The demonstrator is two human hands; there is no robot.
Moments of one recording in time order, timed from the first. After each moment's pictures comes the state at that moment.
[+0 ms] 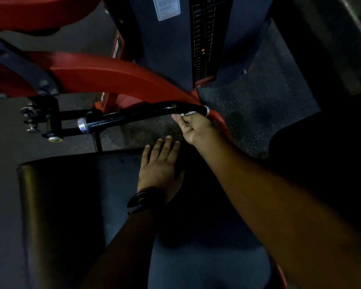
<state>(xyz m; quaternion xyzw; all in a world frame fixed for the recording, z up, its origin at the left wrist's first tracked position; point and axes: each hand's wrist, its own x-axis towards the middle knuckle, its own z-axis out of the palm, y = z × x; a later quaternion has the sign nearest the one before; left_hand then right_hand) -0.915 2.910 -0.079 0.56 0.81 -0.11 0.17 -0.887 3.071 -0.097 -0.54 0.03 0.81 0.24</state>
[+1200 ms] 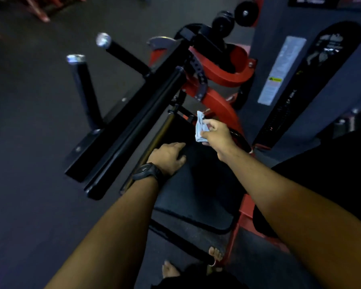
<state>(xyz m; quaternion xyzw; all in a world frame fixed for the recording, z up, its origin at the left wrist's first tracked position) -0.792 2.695 0.240 0.28 0.94 0.07 0.19 -0.766 2.866 0.239 -0.26 -0.71 0.66 0.04</state>
